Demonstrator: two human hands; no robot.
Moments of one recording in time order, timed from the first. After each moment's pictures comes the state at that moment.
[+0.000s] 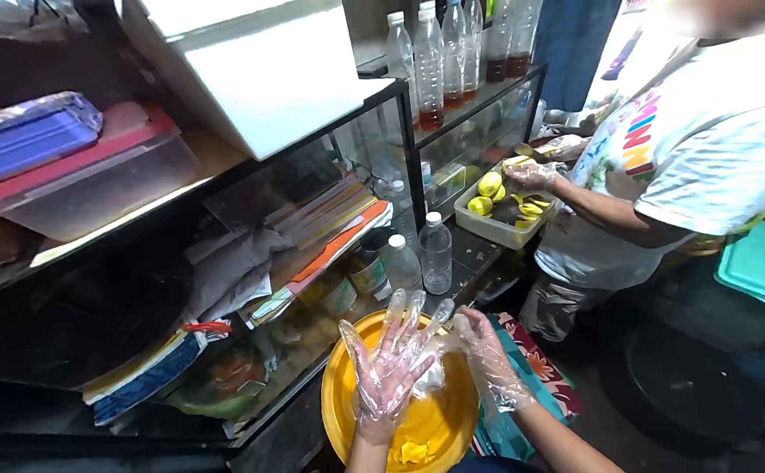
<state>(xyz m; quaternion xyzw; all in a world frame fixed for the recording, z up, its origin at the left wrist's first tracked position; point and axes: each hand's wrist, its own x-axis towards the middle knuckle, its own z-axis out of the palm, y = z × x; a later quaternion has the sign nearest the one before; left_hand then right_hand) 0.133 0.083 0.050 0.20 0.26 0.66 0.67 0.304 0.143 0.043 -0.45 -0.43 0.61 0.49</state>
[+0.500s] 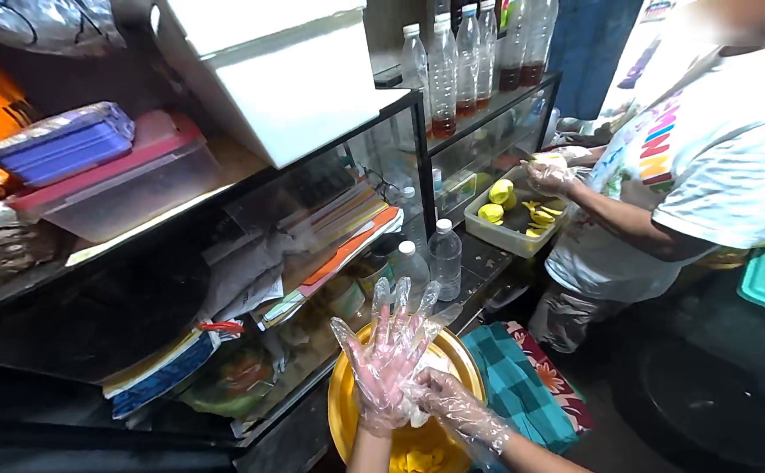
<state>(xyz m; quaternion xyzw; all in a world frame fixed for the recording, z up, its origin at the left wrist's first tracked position) 0.129 0.096 0.066 0.20 0.22 0.74 0.61 0.272 0.105 0.035 -0.31 -0.54 0.74 0.25</state>
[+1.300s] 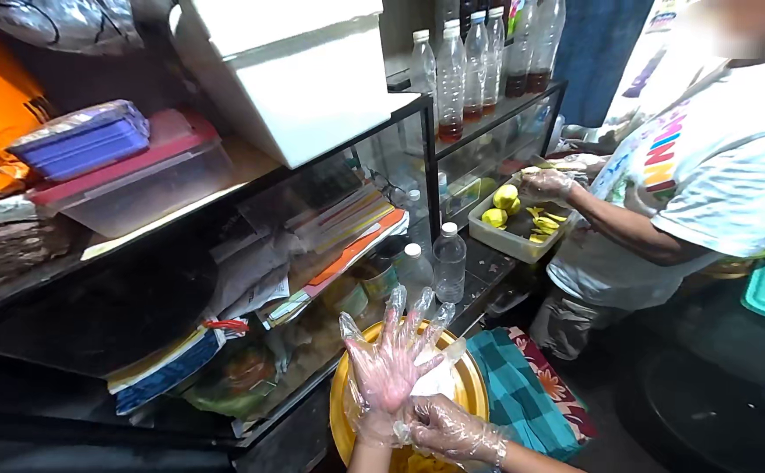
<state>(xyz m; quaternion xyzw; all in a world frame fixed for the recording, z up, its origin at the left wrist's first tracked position) 0.124 0.097 0.073 0.20 0.23 0.69 0.66 0.268 0.103 0.042 -0.22 -0.76 0.60 0.12</state>
